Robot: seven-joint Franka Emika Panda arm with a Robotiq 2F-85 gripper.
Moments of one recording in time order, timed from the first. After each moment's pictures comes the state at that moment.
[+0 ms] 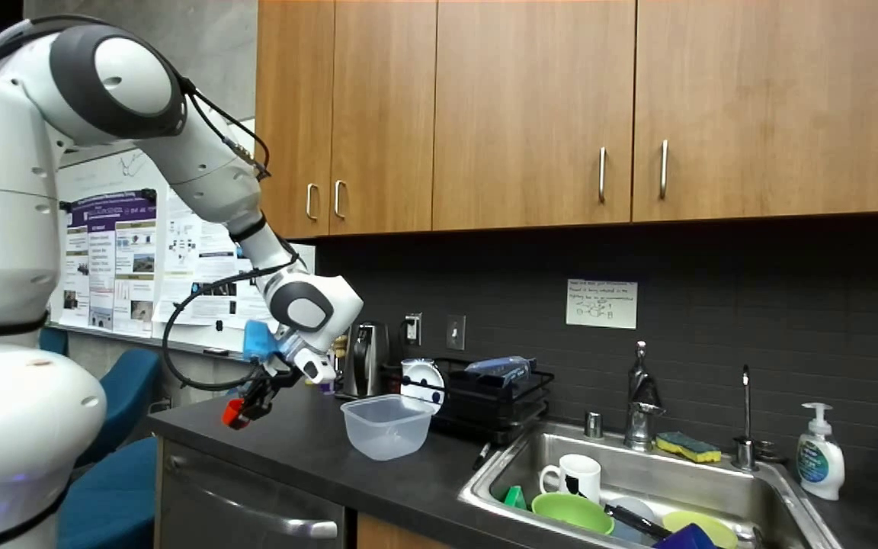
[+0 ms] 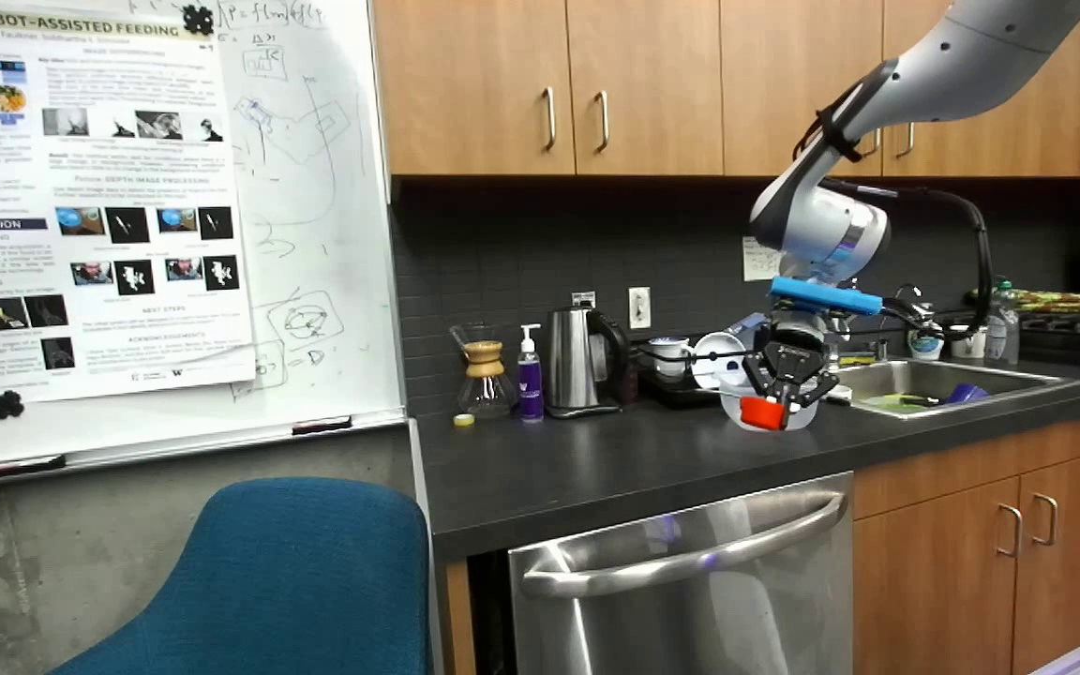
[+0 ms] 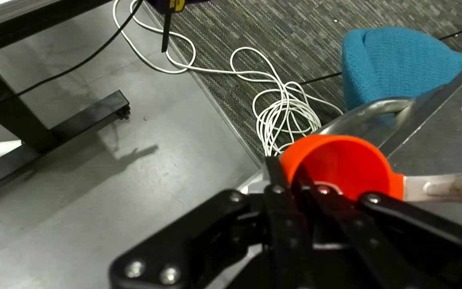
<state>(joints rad) -0.01 -0.06 0.00 -2.45 0.64 1.95 0.24</state>
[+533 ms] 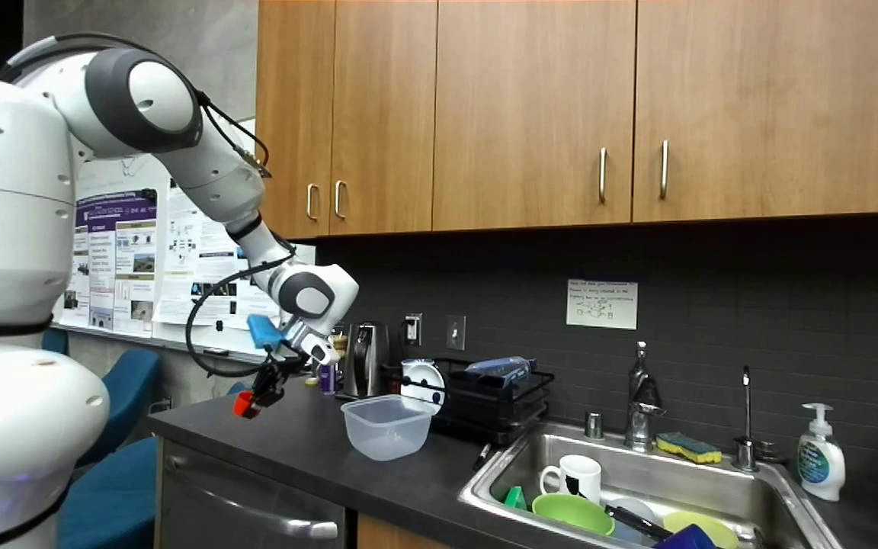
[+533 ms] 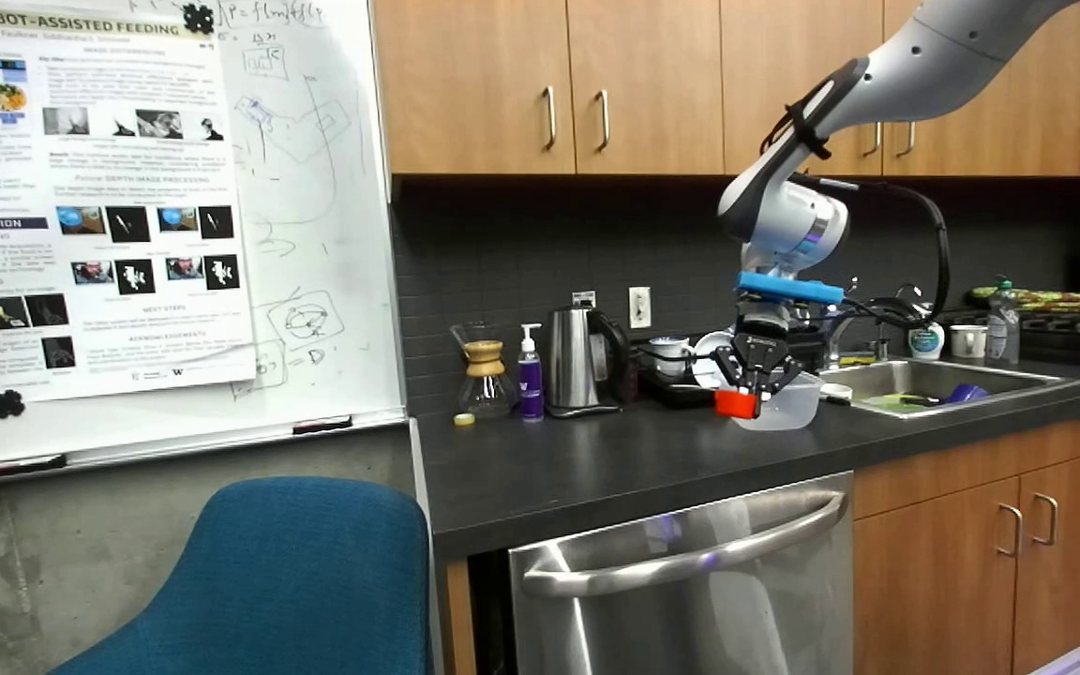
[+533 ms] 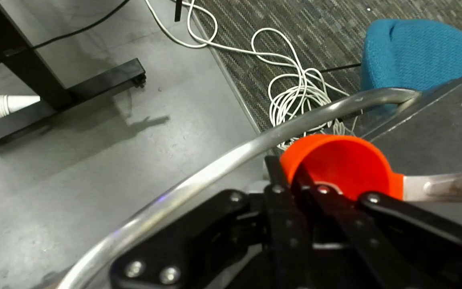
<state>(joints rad) 0.02 0.01 0.04 -2.30 0.53 1.95 0.29</state>
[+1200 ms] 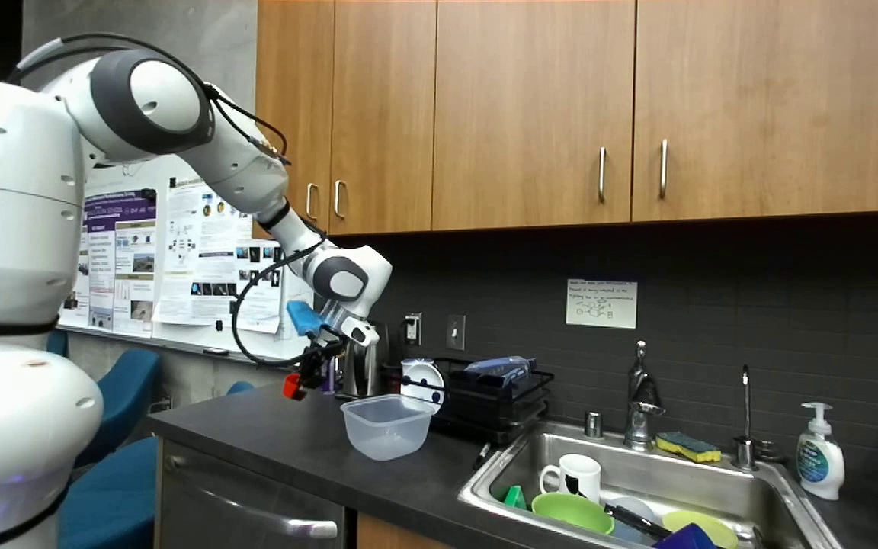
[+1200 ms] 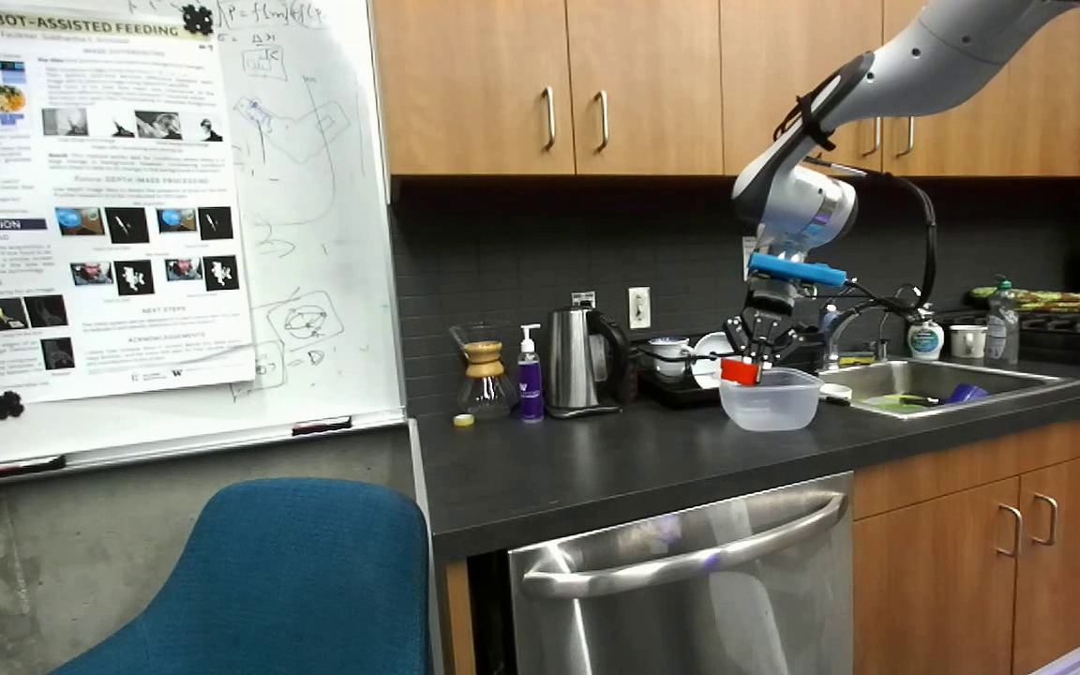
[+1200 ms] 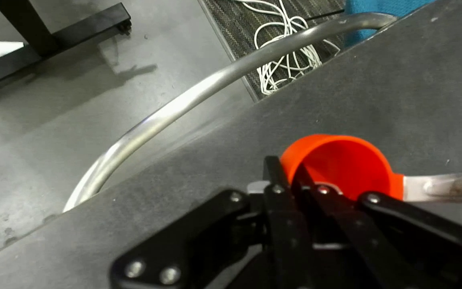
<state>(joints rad) -0.04 0.05 -0.03 -2.17 0.49 1.95 0.24</state>
